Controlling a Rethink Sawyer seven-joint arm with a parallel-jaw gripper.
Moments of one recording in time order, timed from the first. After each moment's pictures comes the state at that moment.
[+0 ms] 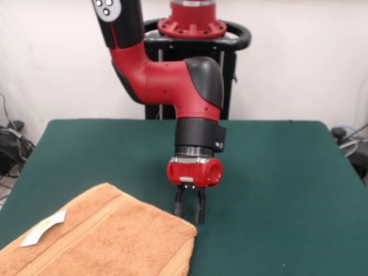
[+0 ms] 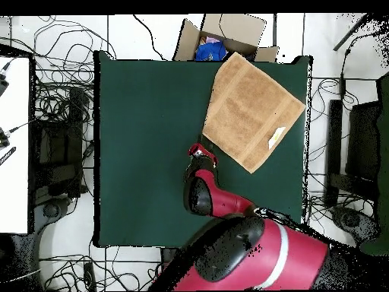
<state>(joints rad) -0.48 -0.28 0.16 1.92 -0.12 -0.74 2.14</state>
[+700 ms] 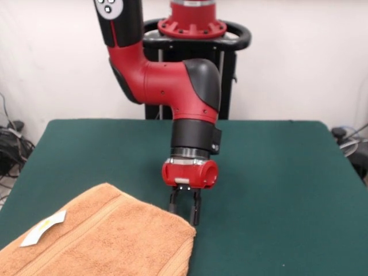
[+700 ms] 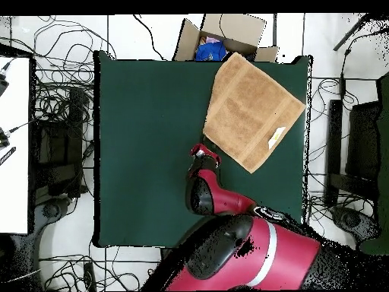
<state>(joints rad) -0.45 -0.28 0.12 1.88 -0.14 -0.74 2.14</state>
